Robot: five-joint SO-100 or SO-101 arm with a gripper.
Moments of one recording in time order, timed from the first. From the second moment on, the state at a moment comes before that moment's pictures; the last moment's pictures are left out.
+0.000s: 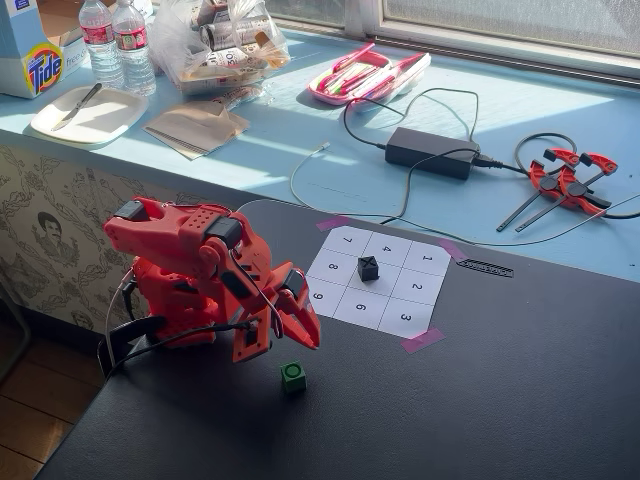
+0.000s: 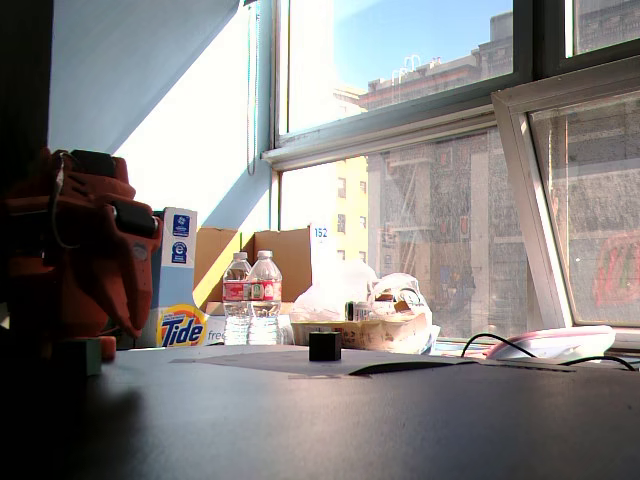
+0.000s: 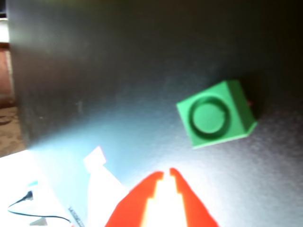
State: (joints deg) arm 7.4 188.6 173.1 50.6 -7.5
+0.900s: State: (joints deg) arm 21.2 150.7 139.8 67.2 -20.9
